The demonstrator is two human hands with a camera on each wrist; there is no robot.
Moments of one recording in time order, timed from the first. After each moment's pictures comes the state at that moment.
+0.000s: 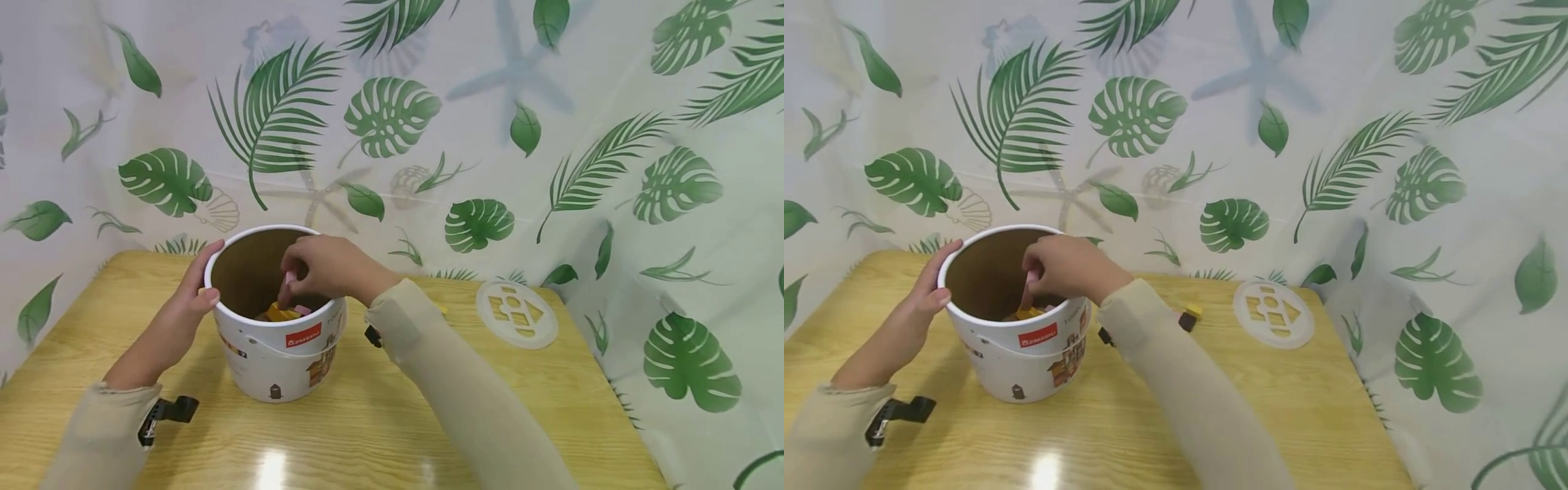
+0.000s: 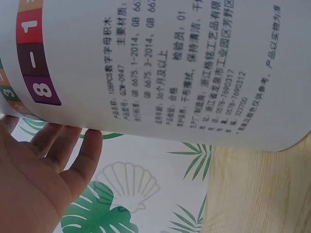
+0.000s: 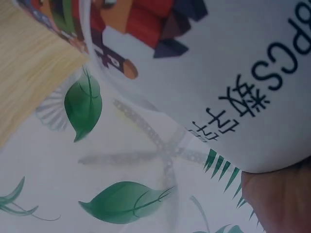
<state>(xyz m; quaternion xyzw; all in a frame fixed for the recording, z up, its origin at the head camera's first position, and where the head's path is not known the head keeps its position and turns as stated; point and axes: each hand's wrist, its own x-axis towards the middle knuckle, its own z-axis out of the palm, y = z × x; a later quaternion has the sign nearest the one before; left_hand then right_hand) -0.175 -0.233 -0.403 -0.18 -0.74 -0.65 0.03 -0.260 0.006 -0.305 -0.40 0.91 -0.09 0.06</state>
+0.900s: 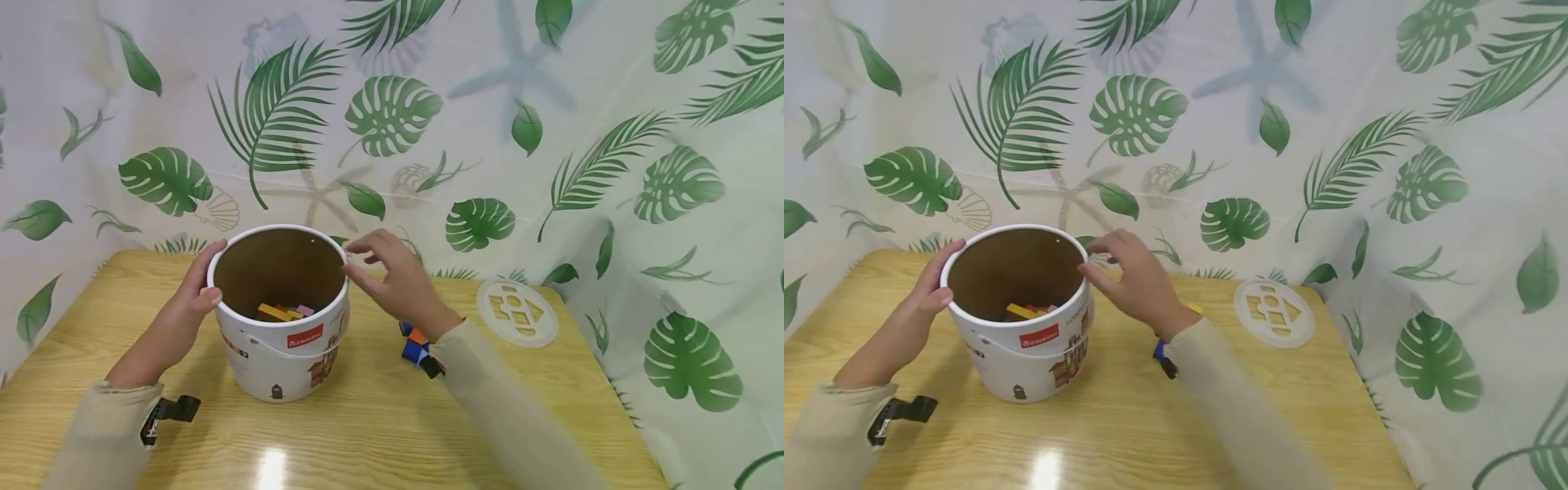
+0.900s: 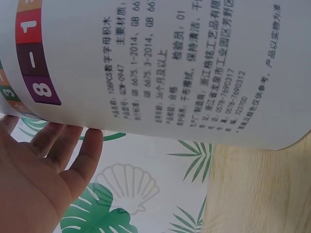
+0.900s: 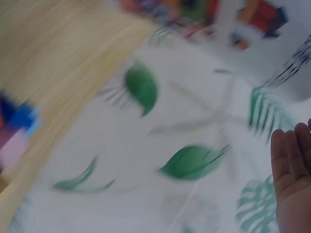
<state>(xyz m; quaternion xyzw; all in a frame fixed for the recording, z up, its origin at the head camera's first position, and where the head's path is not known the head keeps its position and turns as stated) -0.174 -0.231 -0.402 -0.18 -0.75 -0.63 0.04 -0.246 0.100 -0.343 -0.40 0.85 -0.32 -0.16</state>
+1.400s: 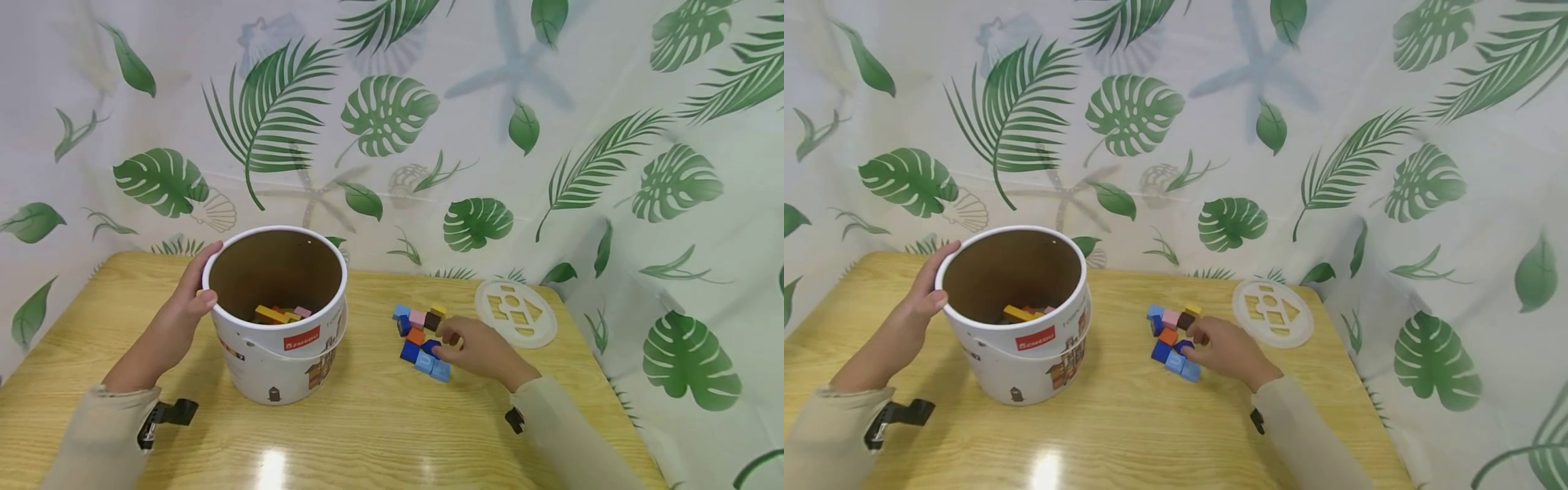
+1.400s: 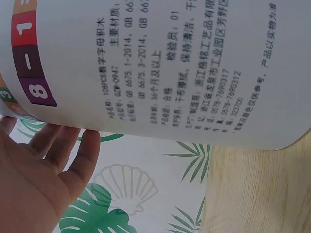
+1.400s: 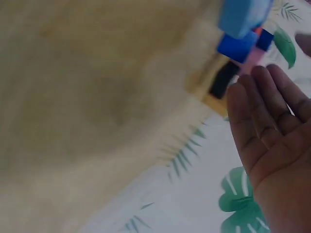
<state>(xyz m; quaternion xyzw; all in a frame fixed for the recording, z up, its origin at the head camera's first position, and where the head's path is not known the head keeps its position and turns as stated) -0.176 -0.230 -0.405 -0.18 -0.73 -0.66 0.03 -0.232 0.257 -0.441 -0.23 0.95 -0.20 0.06</state>
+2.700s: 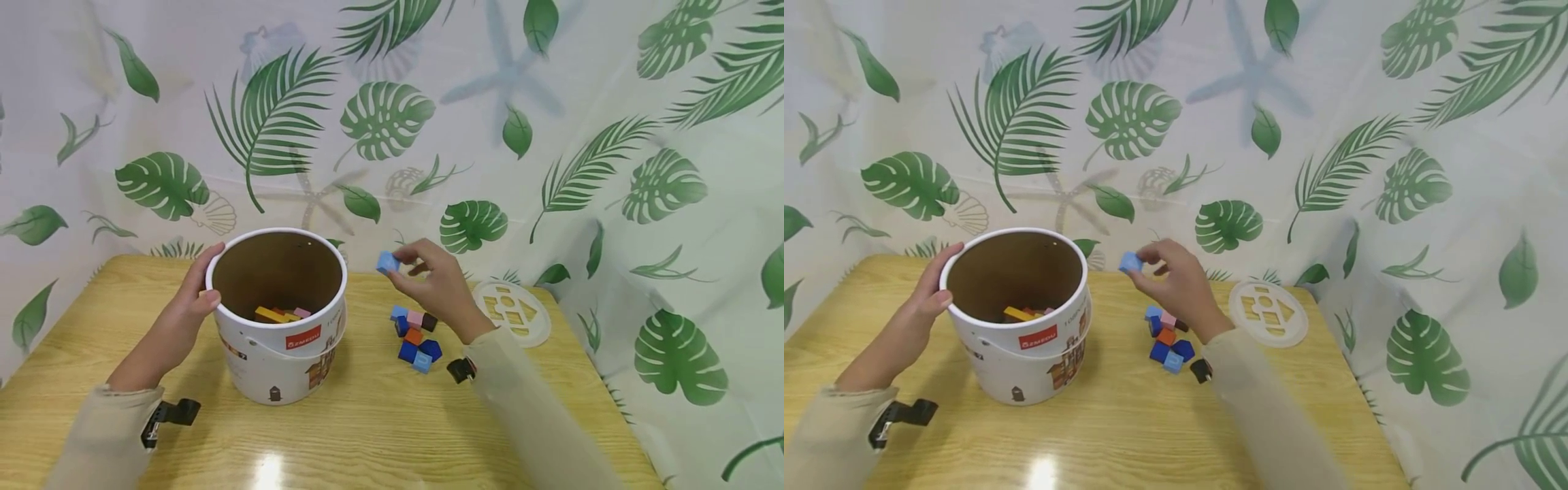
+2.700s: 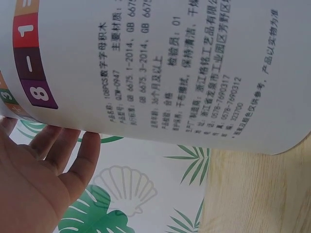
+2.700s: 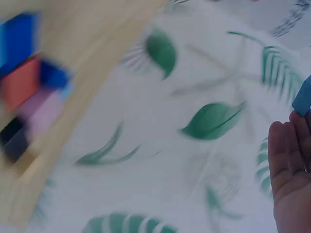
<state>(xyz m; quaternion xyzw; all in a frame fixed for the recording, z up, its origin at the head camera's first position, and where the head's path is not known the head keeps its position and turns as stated) -0.177 -0.229 -0.407 -0.19 -0.72 -0.66 0.04 -0.251 0.161 -0.354 -0.32 0.84 -0.39 -0.18</state>
